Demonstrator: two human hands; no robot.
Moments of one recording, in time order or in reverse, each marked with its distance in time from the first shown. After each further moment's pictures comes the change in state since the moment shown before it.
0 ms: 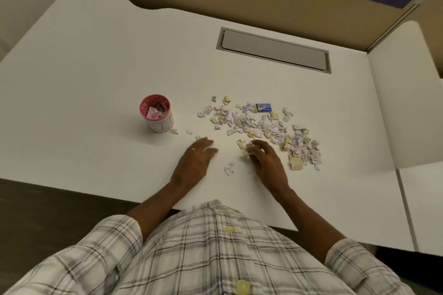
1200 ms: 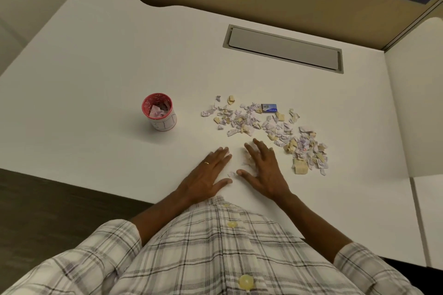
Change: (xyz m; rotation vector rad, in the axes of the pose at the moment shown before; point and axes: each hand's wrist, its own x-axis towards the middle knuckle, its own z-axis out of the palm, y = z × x) left_hand -0.020 0.021 0.017 0.056 -0.323 0.105; right_hand -0.008 0.016 0.020 0.045 -0.117 -0.113
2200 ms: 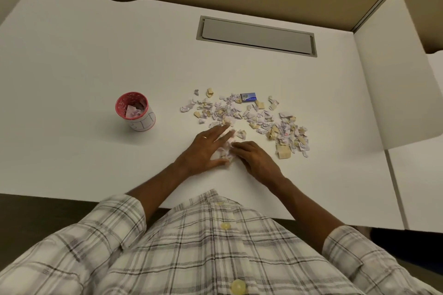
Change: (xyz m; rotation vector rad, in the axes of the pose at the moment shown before) left_hand 0.068 0.001 -0.023 -0.013 -0.058 0.129; right_hand -0.002 0.004 -0.025 -0.108 -0.046 -0.147
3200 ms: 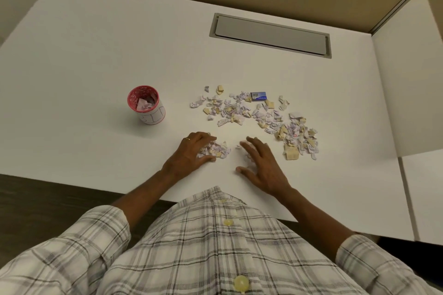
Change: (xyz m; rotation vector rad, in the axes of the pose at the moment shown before) left_hand -0.052 -0.018 -0.002 -0.225 0.198 -0.192; right_hand -0.026 0.000 0.019 0.115 0.050 0.101
